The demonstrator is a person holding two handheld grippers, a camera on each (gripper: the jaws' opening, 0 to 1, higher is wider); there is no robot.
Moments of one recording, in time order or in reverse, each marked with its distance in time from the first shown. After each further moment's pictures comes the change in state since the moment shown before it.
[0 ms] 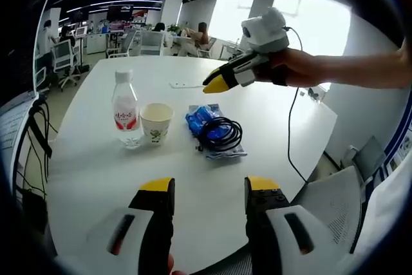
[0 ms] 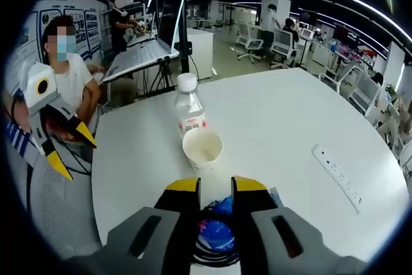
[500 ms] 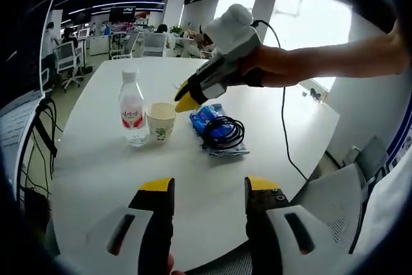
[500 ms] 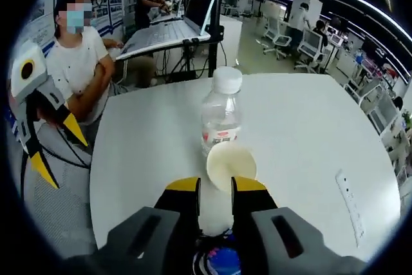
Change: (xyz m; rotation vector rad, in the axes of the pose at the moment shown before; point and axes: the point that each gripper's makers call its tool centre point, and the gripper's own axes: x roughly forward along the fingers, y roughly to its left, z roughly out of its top) left arm -0.013 0.002 -0.006 -0.007 -0.014 0.025; right arm 0.060 0.040 0.027 -0.123 0.057 0.103
